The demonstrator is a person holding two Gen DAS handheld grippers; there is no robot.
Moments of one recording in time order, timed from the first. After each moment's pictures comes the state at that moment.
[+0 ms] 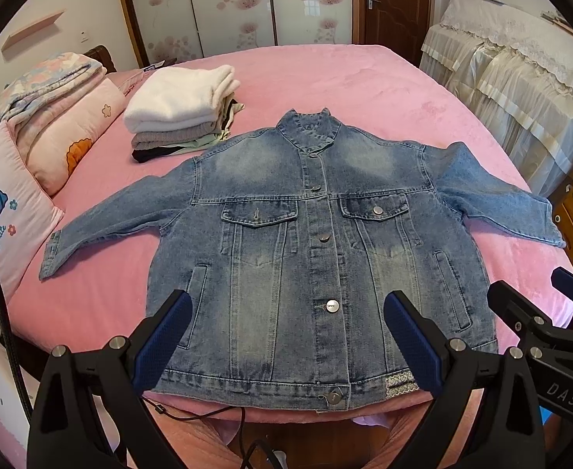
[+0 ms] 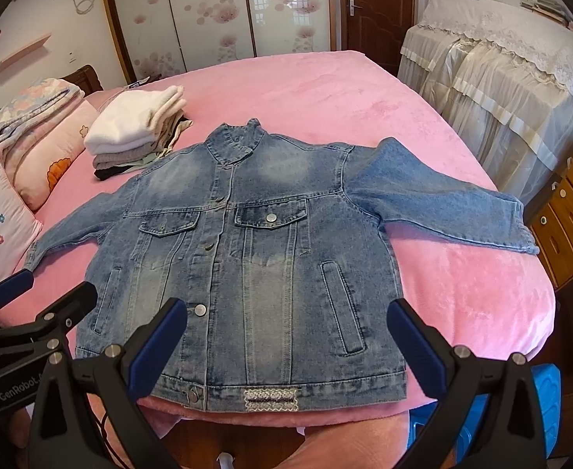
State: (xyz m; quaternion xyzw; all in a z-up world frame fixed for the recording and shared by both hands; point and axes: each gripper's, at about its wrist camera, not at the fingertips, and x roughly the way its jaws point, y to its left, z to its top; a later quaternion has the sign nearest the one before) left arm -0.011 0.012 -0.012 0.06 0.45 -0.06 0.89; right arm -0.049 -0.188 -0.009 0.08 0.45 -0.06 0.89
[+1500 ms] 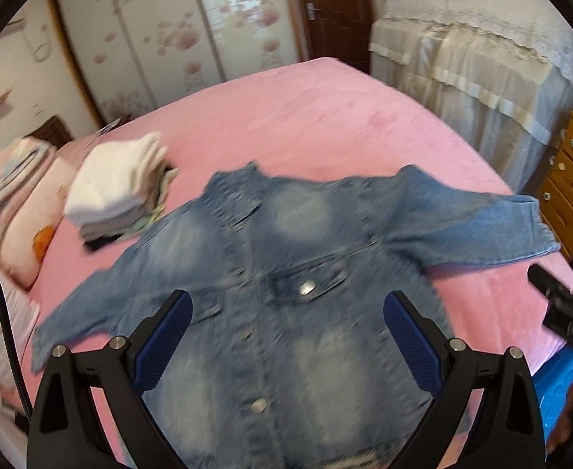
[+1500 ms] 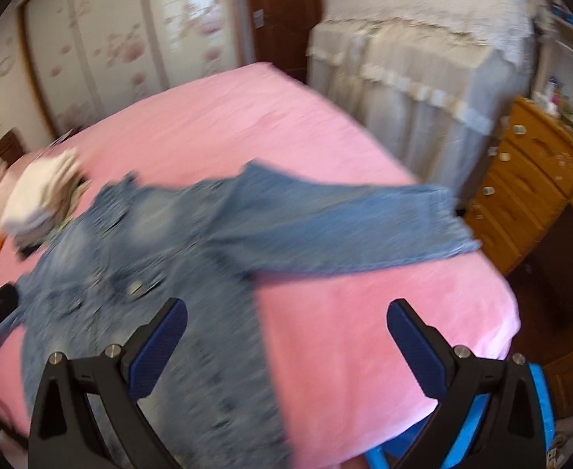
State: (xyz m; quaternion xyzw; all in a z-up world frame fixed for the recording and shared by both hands) left arm 0.069 -0.152 0.011 0.15 0.41 -0.13 0.89; right arm -0.020 -0.383 -0.029 0.13 0.40 -0.22 0.88
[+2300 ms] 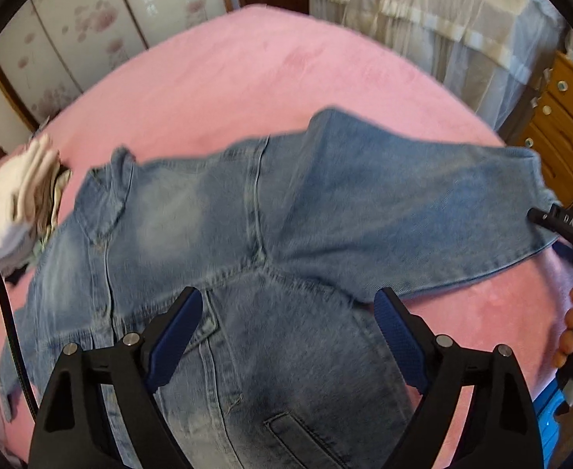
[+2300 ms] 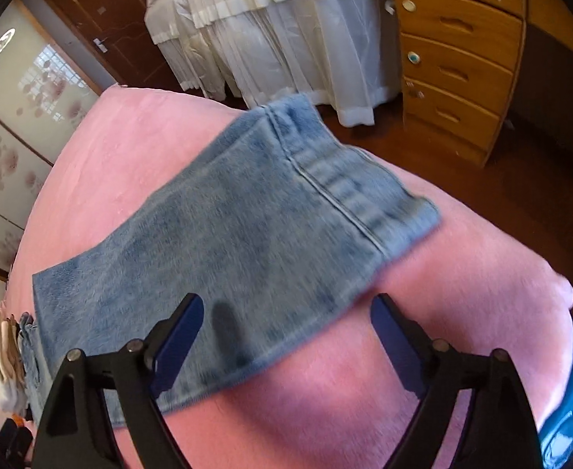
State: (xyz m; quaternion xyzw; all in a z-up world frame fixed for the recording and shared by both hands) left arm 0.151 -0.301 -0.116 0.19 0.50 -0.19 0.83; right arm 0.017 -0.617 -0.194 0.36 0.41 -0.31 0.78
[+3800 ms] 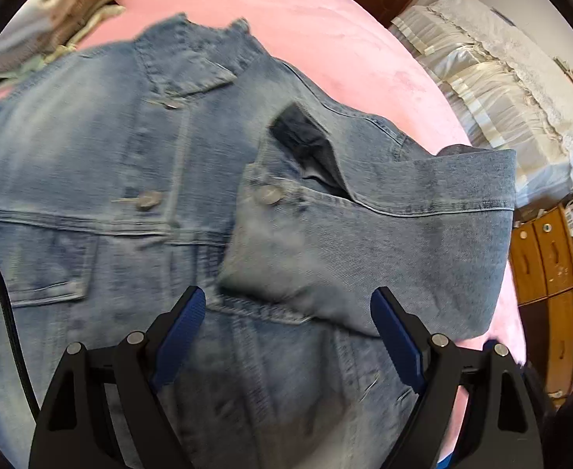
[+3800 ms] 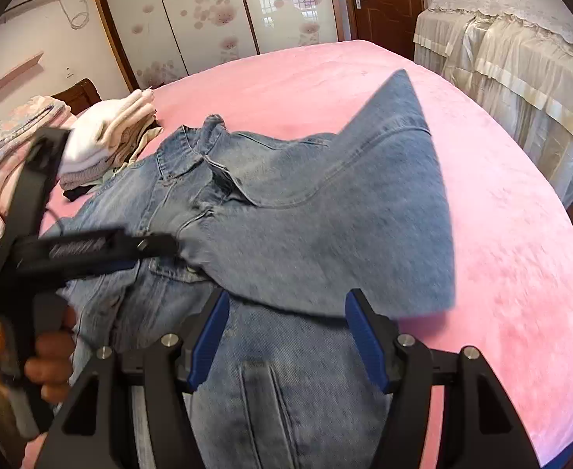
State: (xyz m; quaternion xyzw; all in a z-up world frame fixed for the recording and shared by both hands) left arm 0.217 -0.101 -0.180 -0.10 0.57 -0.20 0.79; right arm 0.071 -0.297 -0.143 0.10 0.43 -0.01 0.90
